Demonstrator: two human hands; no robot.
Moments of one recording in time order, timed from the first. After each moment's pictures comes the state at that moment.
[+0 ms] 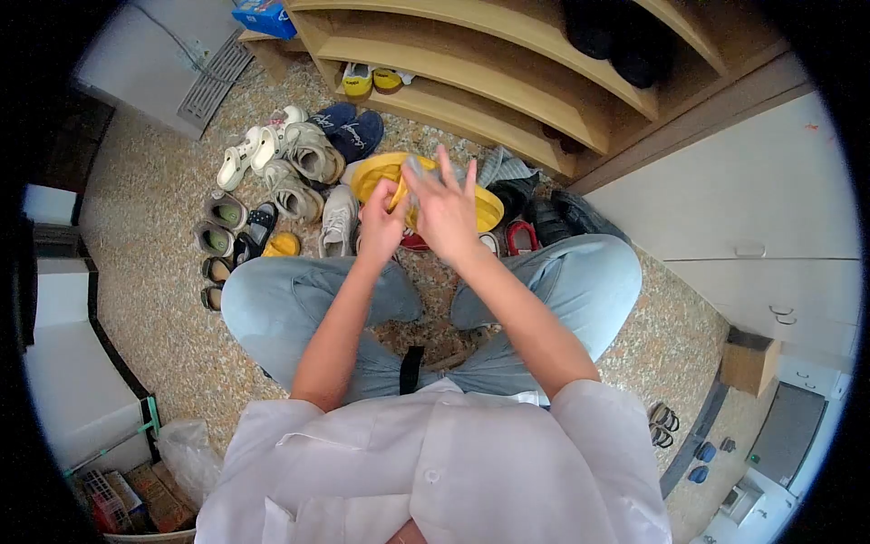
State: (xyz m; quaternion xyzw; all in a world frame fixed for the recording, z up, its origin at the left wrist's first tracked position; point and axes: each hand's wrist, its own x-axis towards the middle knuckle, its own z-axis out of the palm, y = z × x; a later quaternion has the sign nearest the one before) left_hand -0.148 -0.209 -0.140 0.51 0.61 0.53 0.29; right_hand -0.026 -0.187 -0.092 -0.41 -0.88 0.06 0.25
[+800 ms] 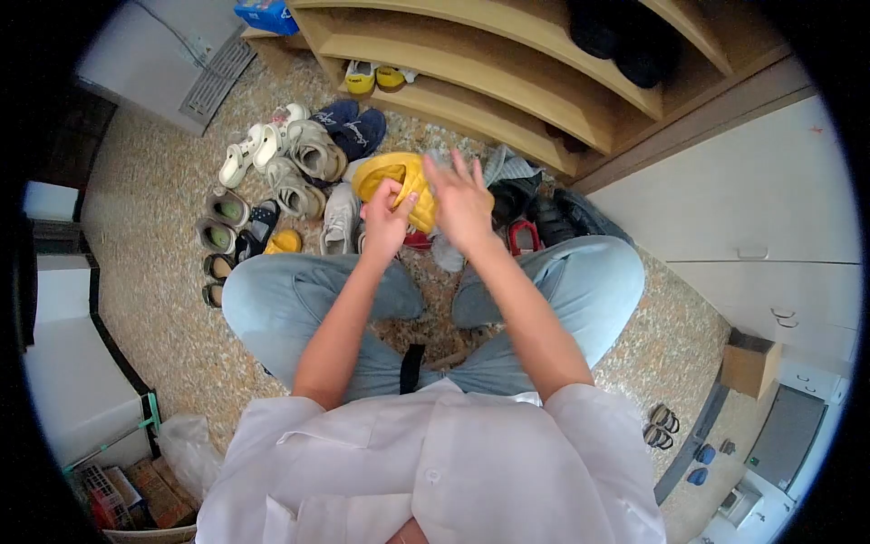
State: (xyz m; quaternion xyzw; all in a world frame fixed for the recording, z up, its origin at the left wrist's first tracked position) left_hand -0.151 -0.205 -0.158 0.47 0.60 0.54 0.36; right_hand -0.012 -0.162 -0.114 -0.43 -0.86 0.10 0.26
